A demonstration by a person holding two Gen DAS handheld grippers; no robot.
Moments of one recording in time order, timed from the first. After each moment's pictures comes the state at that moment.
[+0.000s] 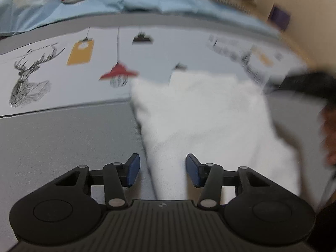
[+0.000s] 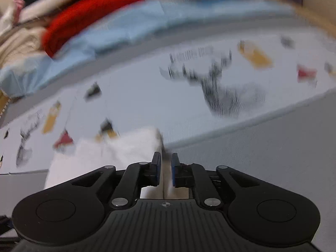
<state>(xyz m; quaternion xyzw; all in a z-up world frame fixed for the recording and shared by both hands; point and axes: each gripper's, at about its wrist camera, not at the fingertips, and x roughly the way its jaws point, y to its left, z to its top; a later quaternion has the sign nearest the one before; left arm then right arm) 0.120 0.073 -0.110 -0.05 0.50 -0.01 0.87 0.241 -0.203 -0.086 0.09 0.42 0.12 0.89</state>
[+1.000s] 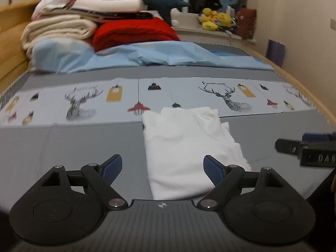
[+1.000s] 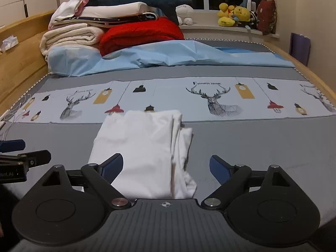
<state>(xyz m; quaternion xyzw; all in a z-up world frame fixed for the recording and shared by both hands) -0.076 0.008 0.020 -0.04 0.36 0.06 0.93 0.001 -0.232 0.009 0.00 0.35 0.17 0.92</state>
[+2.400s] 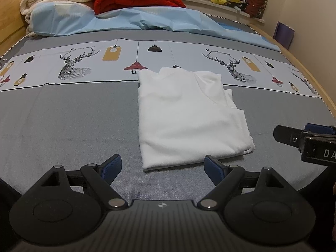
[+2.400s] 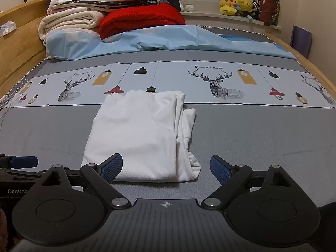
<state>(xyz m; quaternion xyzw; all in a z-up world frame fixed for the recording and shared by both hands) -0.066 0.010 -0.026 -0.07 0.44 0.05 0.89 -0.008 -0.217 -0.012 -0.03 0.38 0.17 0.91</state>
